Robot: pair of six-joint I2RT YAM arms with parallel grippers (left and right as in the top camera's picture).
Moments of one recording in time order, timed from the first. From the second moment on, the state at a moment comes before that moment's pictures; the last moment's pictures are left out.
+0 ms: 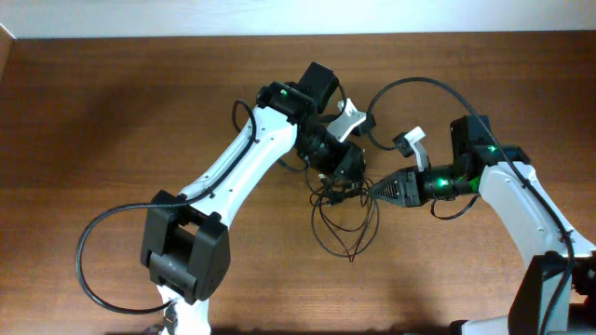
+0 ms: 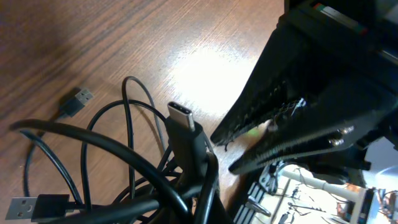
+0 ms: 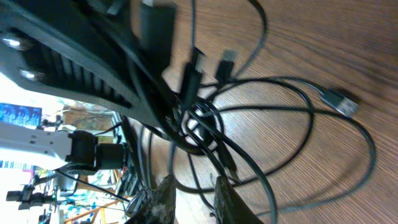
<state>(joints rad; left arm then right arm) -0.54 2.00 1.78 -1.14 0.71 0.10 0.00 1.60 1.04 -0.89 -1.05 -0.34</state>
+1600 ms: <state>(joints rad) -0.54 2.00 1.78 -1.29 0.58 -0.08 -0.26 1.60 1.03 -0.71 -0.75 0.05</state>
